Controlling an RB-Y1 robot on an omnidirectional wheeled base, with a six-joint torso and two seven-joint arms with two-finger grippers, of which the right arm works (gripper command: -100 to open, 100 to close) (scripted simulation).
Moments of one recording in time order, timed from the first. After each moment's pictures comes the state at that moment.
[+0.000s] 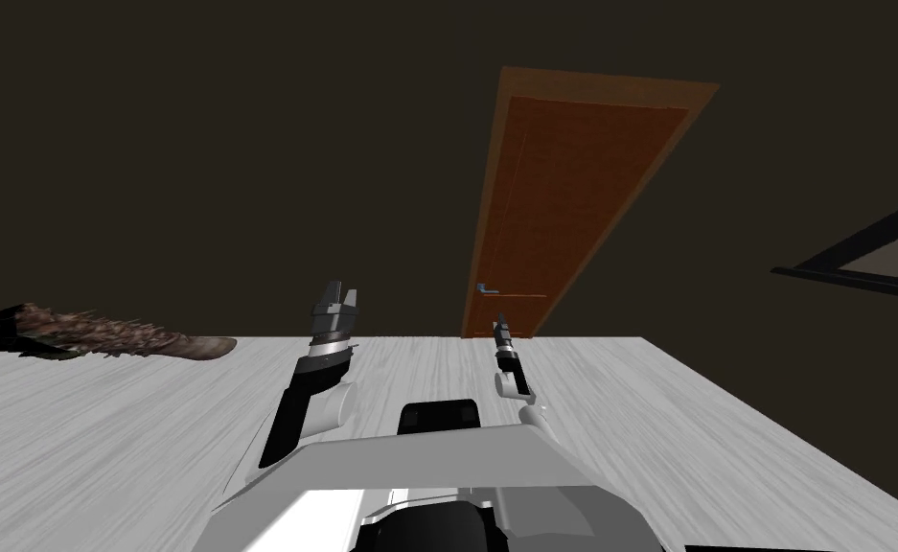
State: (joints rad) arm 0.09 -0.14 -0.02 -1.20 -0.21 -0.65 0.09
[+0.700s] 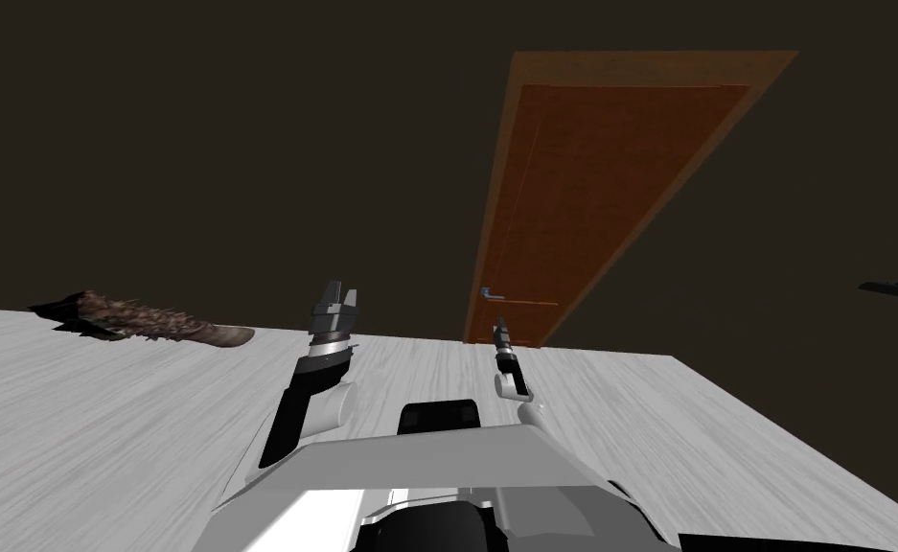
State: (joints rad) arm 0.02 -0.16 -0.01 -1.03 -0.27 -0.70 0.09
